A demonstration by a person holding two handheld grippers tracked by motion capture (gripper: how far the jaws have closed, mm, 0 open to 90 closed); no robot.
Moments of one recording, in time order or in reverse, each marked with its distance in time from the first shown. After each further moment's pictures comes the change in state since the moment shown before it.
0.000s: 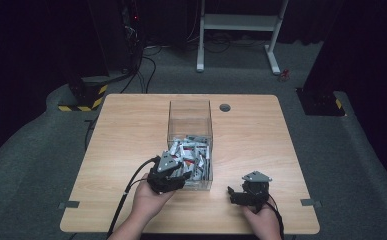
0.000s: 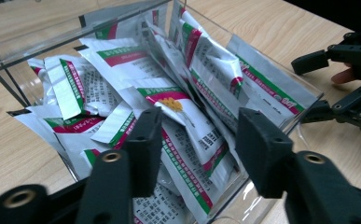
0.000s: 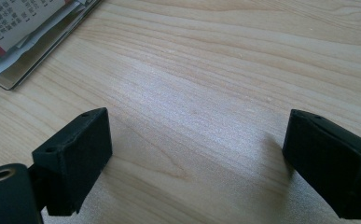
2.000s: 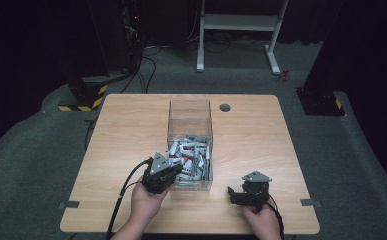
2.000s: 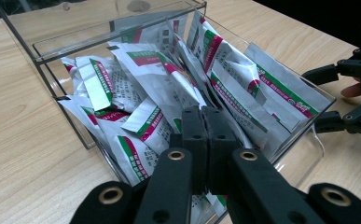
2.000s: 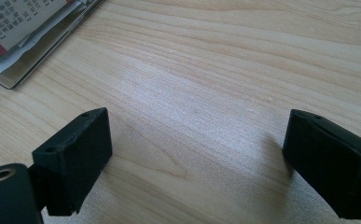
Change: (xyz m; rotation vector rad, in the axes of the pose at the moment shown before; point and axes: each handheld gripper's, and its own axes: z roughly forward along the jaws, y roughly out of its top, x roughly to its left) left arm 0.007 -0.010 -0.010 -0.072 0.033 -0.035; right arm 0.000 0.000 0.000 0.002 0.002 0.001
